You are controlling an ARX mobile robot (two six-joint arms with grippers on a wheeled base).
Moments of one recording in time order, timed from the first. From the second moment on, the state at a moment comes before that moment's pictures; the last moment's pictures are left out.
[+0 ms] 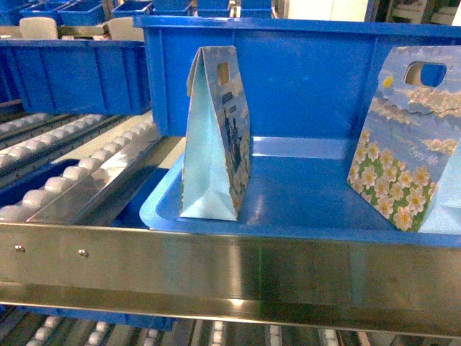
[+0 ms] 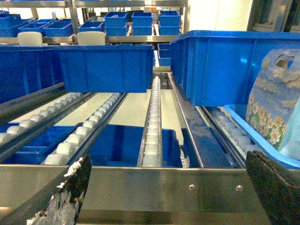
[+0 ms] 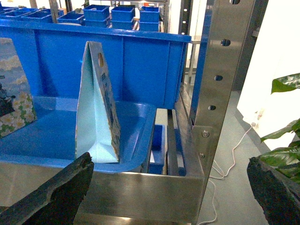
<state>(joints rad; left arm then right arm) 0.00 0.01 0.02 -0.01 0.00 0.00 0.00 0.00 0.01 0.00 0.00 0.00</state>
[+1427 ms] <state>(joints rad) 0.16 0.40 0.04 0.37 0.24 -0.04 0.01 0.41 0.07 0.34 -0.02 0.01</state>
